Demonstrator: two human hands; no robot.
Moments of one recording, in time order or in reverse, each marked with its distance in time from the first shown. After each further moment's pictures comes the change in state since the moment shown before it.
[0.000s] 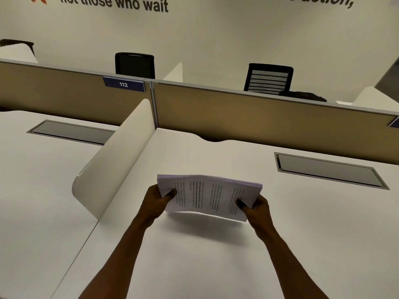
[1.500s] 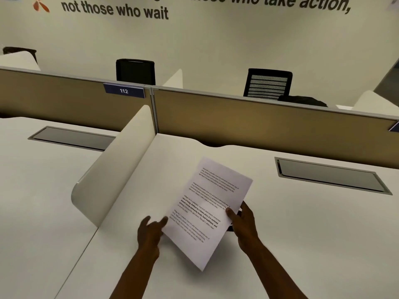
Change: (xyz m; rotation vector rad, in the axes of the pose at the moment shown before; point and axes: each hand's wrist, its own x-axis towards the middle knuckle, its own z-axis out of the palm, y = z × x) left_hand -0.039 -0.049 0.017 -0.419 0.425 -0.526; right_hand -0.021 -0.009 0.048 0.164 -0.003 0.203
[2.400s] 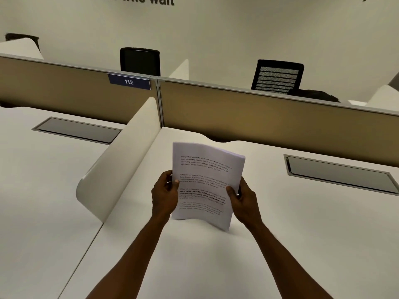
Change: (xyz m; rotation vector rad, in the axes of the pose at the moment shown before) left_hand 0.000 0.078 0.051 0.294 -0.126 0.649; right_hand 0.037 -0.032 0.023 -0.499 -0.078 -0.493
